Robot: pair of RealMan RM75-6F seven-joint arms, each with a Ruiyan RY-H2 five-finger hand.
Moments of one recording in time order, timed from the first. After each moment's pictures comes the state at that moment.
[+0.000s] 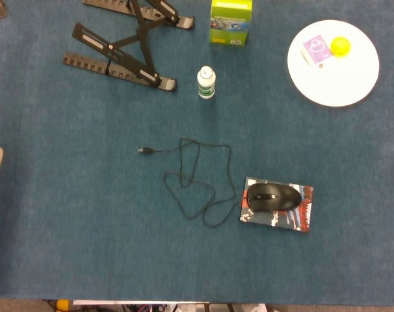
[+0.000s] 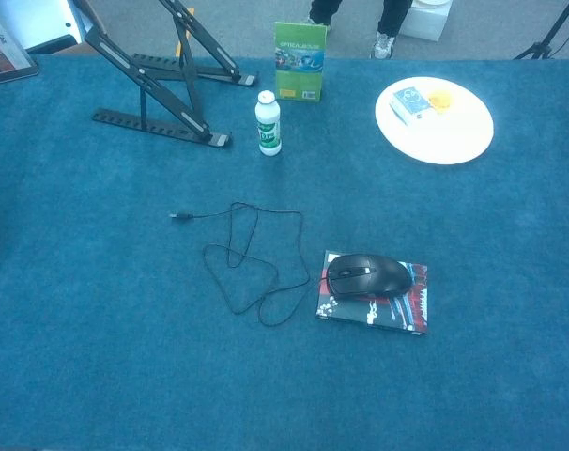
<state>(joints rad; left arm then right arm) -0.16 -1.28 -0.08 -1.43 1.44 1.45 0.04 0.25 -1.19 0.11 -1.44 -1.43 1.28 0.06</state>
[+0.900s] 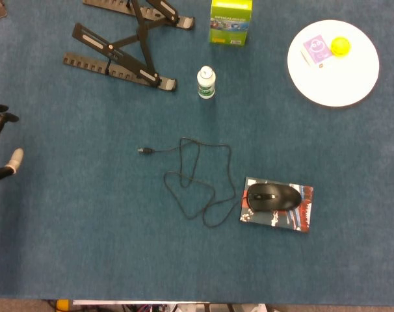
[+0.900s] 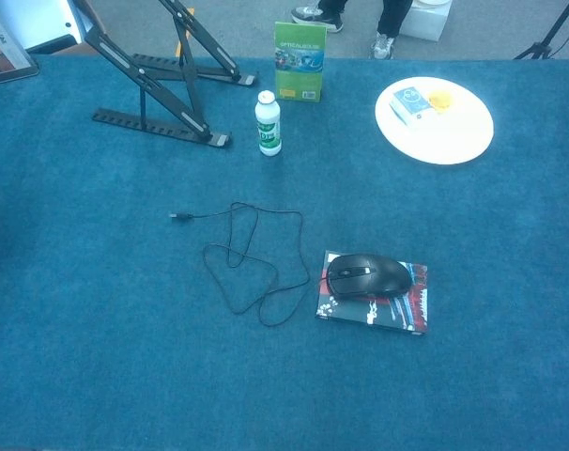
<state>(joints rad) -0.19 -1.32 -0.08 -1.44 1.45 1.42 0.04 0.28 -1.16 0.12 -1.45 -1.43 1.25 0.08</state>
